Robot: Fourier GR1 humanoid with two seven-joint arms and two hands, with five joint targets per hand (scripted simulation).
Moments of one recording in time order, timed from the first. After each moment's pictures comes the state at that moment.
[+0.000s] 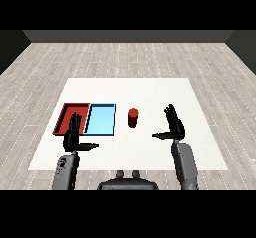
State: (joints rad) left arm 0.06 0.07 0.07 -1.63 0.05 -0.10 -0.47; right arm -0.14 -0.06 -0.08 -1.48 -0.14 0.15 -0.23
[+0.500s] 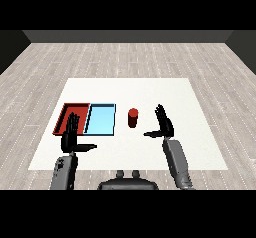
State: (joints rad) left arm 0.07 0.07 0.09 -1.66 0.08 -0.12 -0.45; right arm -0.23 -0.01 -0.03 -1.29 -0.13 0.12 -0.30
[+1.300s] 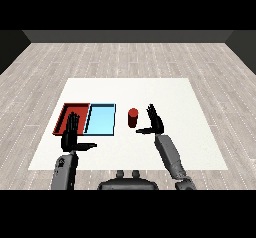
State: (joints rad) left arm 0.05 0.07 0.10 -1.63 0.10 -0.13 -0.46; right arm -0.38 0.00 0.06 -1.01 -0.21 0.03 -0.43
